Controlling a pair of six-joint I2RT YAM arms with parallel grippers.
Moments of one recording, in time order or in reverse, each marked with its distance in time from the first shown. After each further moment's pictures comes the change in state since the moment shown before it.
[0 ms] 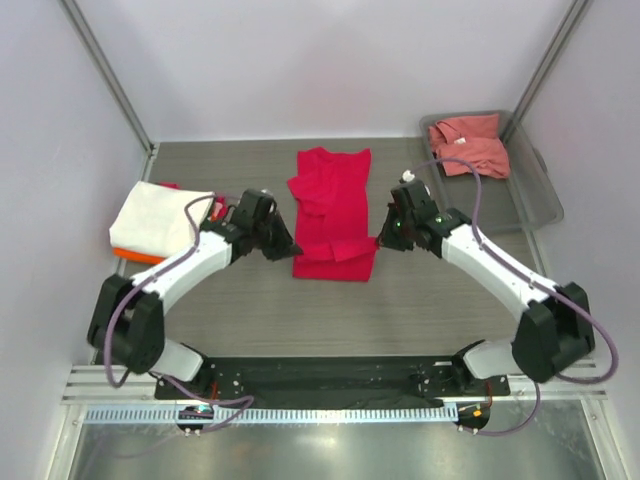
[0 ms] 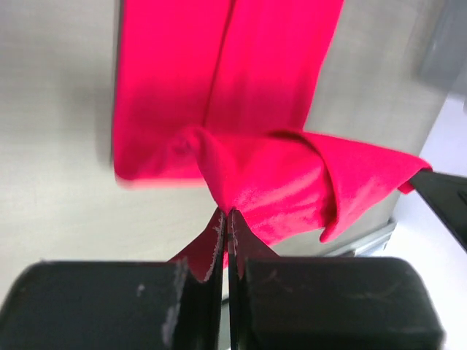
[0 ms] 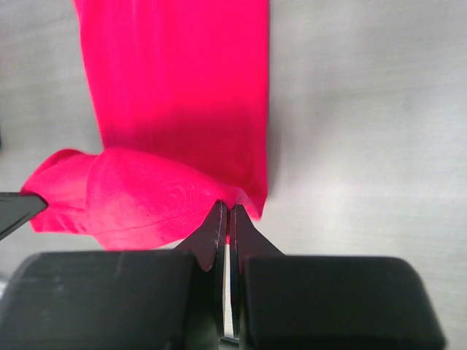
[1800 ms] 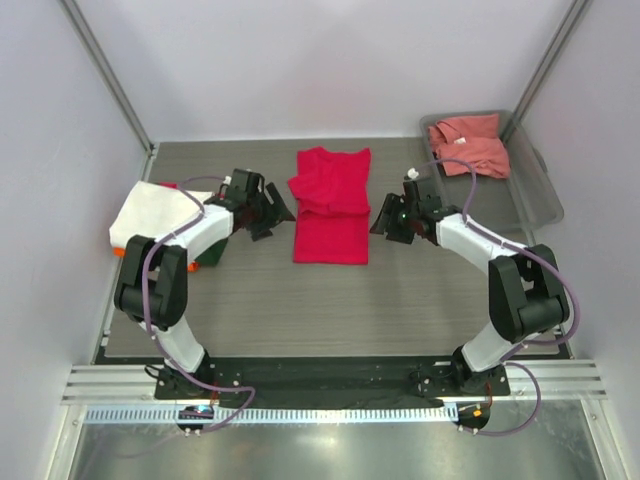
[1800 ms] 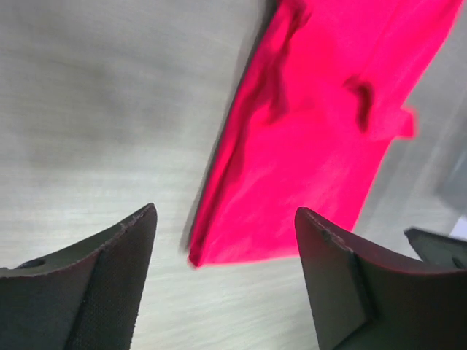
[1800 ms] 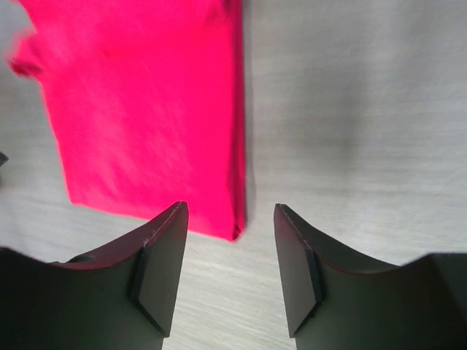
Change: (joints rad) left arm 0.198 0.328 0.226 0.082 -0.065 0.112; right arm -0.195 0.268 -0.012 0.311 -0.187 -0.098
